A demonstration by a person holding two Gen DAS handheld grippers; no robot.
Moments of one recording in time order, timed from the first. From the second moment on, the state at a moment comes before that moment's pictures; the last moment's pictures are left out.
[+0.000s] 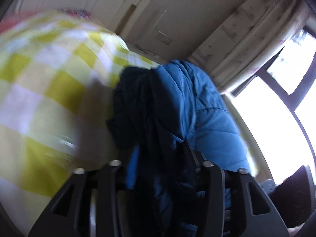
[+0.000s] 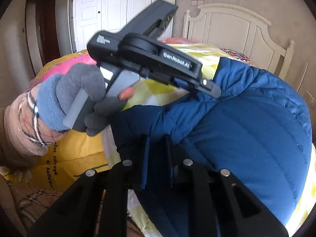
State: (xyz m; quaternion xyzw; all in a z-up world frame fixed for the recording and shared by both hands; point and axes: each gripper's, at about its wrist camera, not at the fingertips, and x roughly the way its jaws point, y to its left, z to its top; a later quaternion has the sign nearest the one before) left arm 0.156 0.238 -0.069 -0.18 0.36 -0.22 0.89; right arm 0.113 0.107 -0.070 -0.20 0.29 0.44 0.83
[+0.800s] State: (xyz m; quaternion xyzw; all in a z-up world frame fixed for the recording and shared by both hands) left arm 0.253 0.154 -0.060 -0.03 0.40 -0.09 0.91; right arm 0.063 0.114 -0.086 -0.24 0.28 0.45 0.81
